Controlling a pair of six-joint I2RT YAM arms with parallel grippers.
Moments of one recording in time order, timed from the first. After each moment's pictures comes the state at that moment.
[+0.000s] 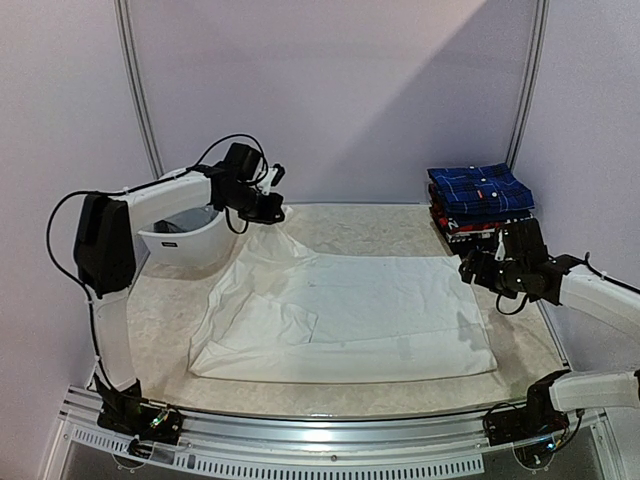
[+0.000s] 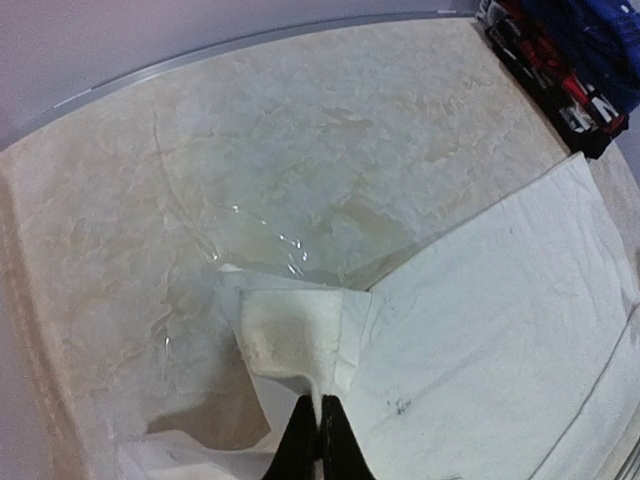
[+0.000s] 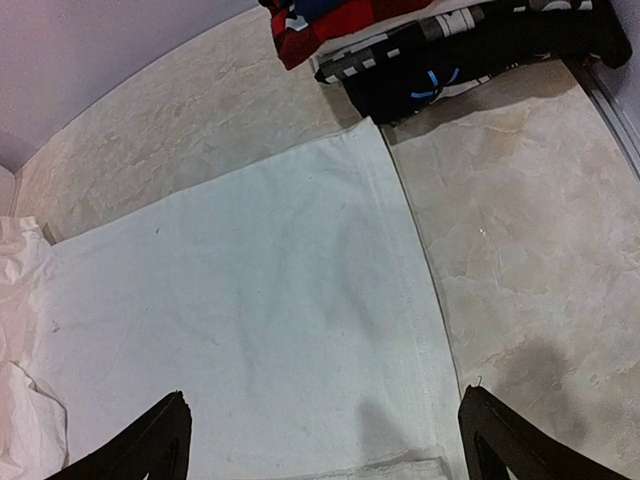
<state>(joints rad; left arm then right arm) -0.46 2.06 1.77 -0.54 0.20 -0.14 0.31 1.10 0.68 -0.34 0.12 0.58</state>
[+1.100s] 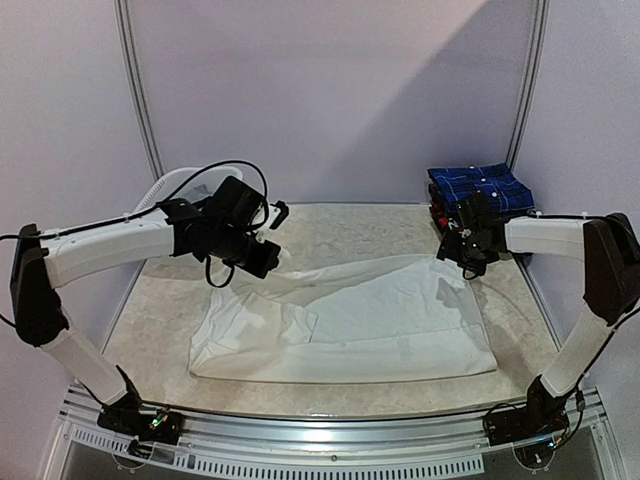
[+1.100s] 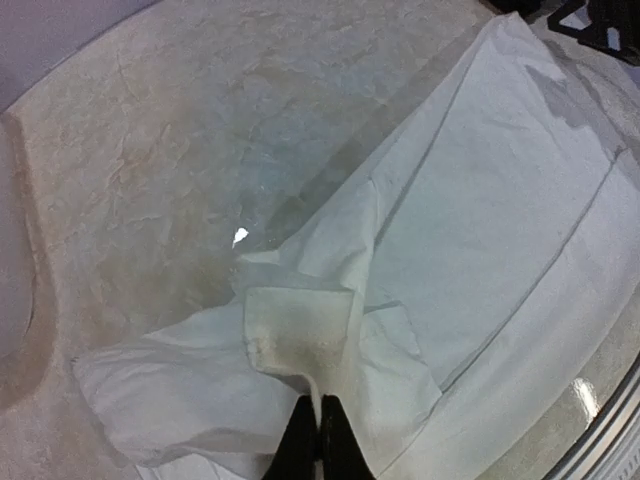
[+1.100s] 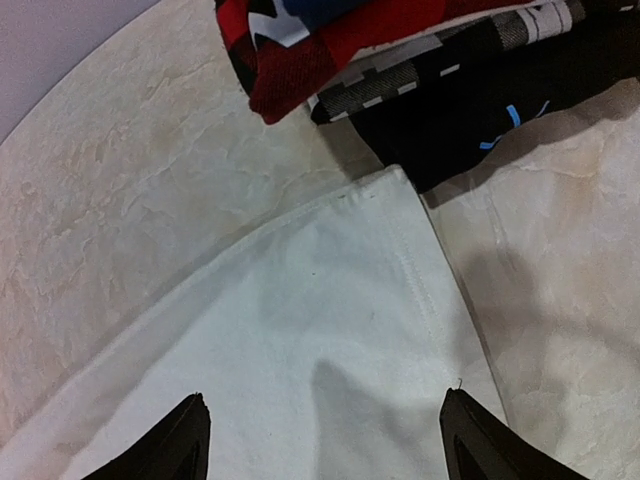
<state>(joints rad) -0.75 1.57 1.24 -0.56 -0.06 -0.17 0.31 1.68 1.07 -0.34 0.19 0.67</state>
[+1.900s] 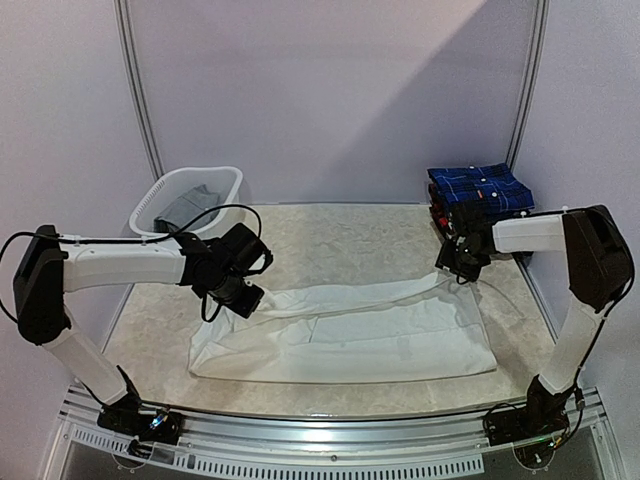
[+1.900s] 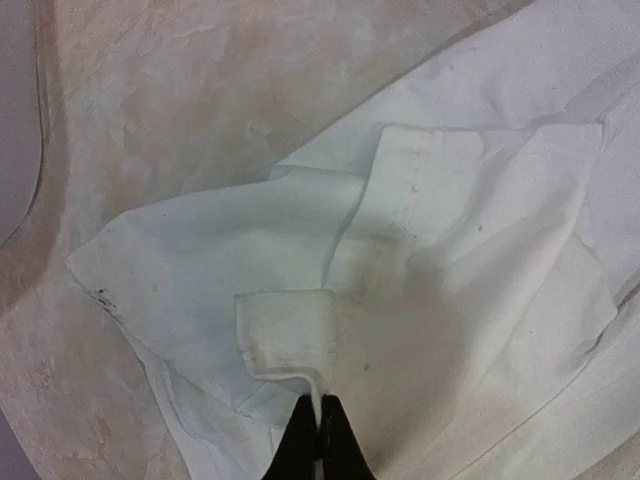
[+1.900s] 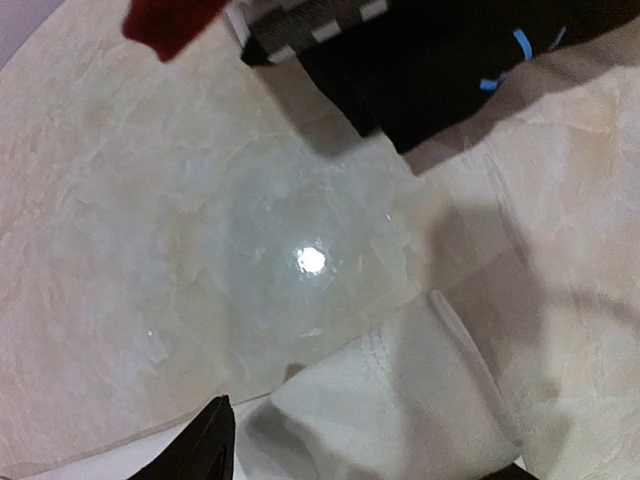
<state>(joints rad) -0.77 1.58 1.02 -0.61 -0.26 -0.19 0.31 1.80 1.11 -0.34 0.21 0.72</state>
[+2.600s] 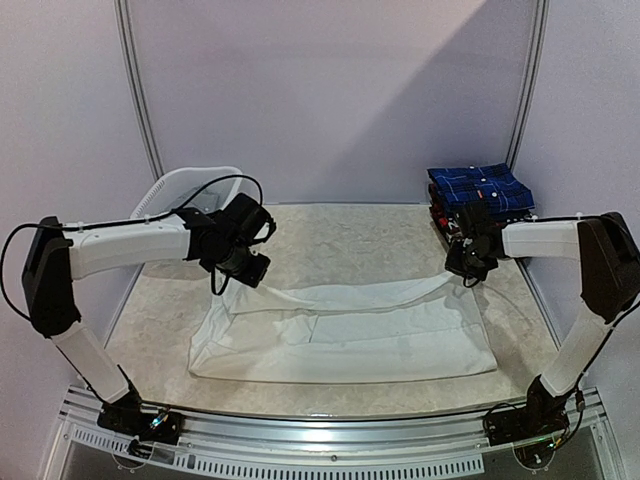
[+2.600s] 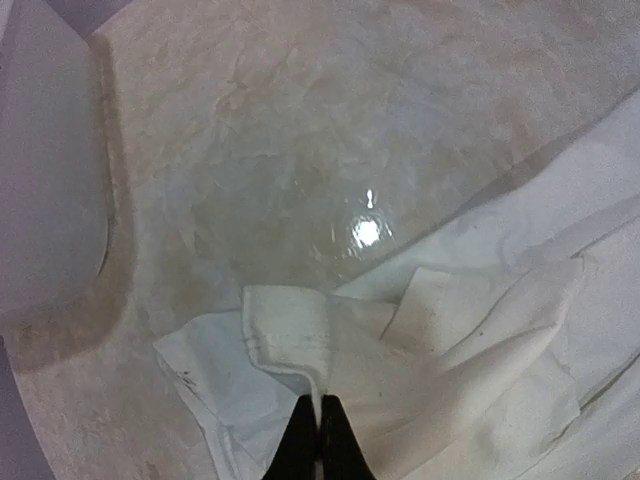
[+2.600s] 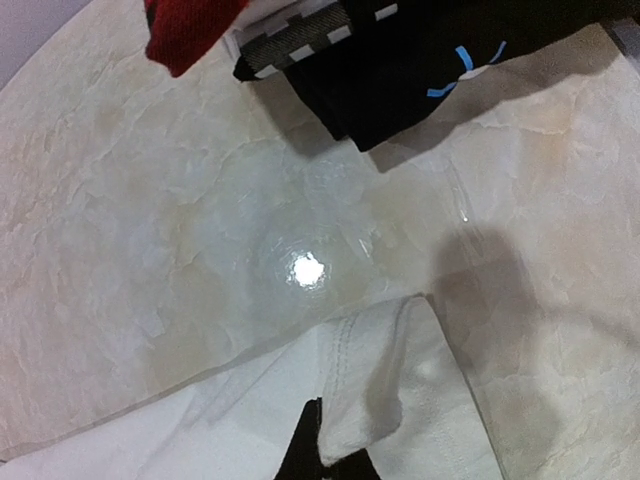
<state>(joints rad) -0.72 1.65 1.20 -0.62 -0.30 -0.18 0.31 1.71 1.03 -0.35 0.23 0.71</state>
